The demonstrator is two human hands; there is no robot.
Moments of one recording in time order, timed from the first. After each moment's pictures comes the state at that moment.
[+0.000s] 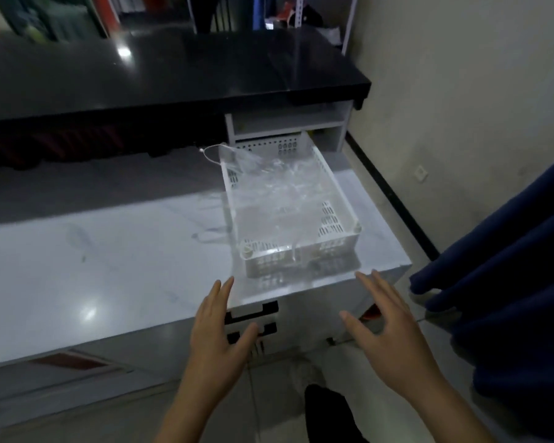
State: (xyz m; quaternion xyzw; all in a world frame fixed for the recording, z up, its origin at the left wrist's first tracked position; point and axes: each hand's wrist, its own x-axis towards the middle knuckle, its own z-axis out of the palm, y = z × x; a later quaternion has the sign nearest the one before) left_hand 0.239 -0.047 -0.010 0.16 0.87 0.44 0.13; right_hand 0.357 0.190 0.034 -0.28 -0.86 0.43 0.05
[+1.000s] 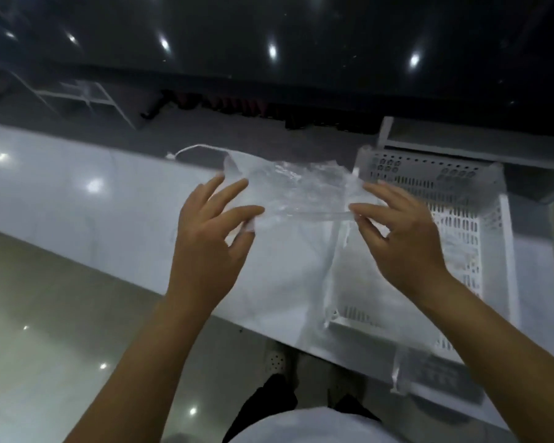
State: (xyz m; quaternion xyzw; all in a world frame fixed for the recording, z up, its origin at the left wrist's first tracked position) left_hand 0.077 -0.058 0.096 0.09 0.94 0.24 -0.21; right_hand 0.039 0.200 0.053 0.14 -0.92 0.33 0.16
